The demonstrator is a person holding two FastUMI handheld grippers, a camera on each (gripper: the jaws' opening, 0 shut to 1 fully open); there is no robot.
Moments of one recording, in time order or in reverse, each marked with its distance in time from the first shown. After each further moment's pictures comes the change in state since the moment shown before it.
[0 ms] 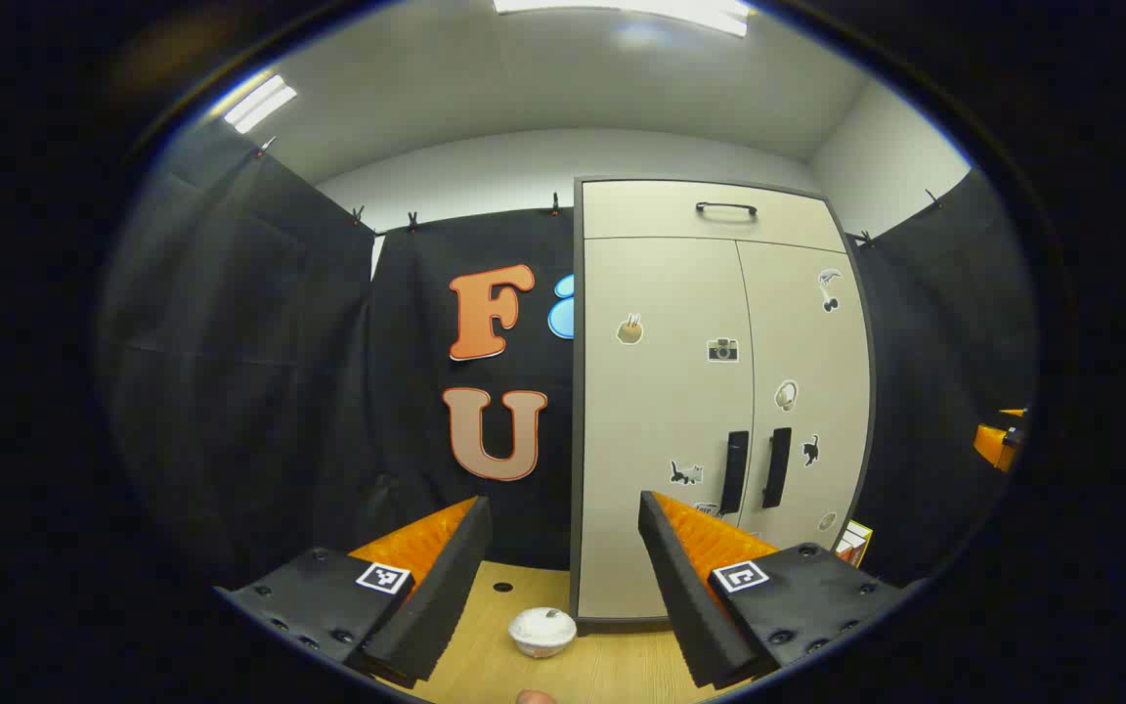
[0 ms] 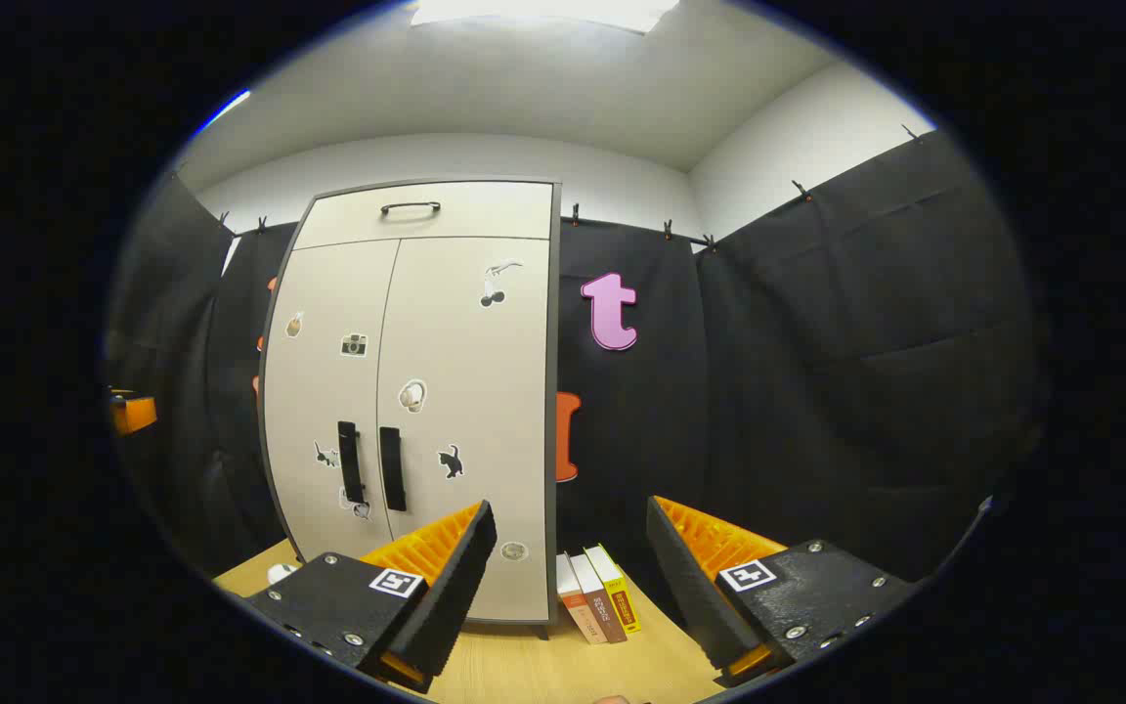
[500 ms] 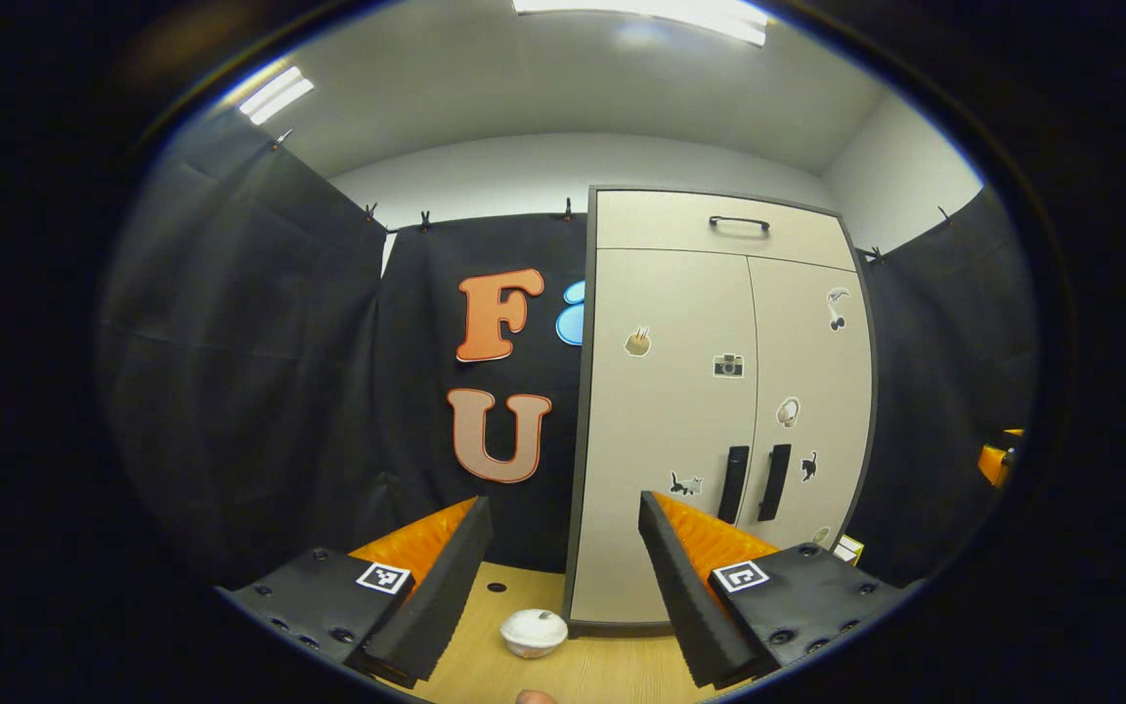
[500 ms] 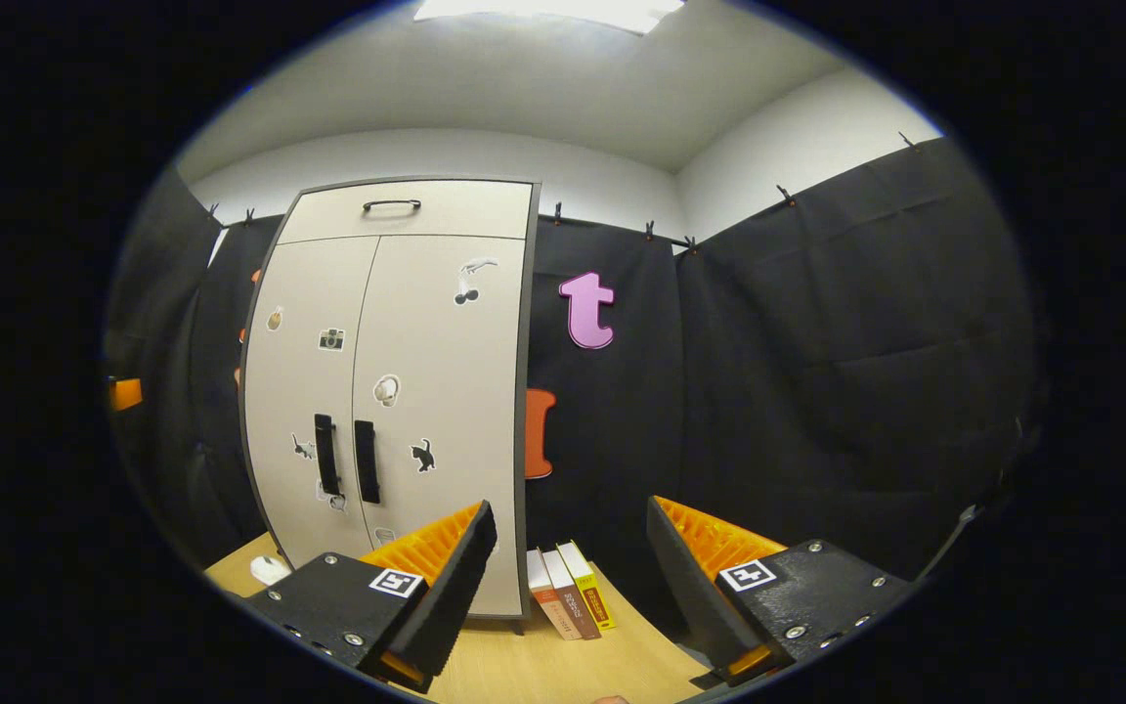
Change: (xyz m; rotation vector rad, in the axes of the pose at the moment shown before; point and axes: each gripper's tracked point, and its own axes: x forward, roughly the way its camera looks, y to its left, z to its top) left arm -0.005 0.000 0.011 -0.035 -0.010 0.006; right arm -0.010 -0.030 0.005 -0.024 0.004 -0.052
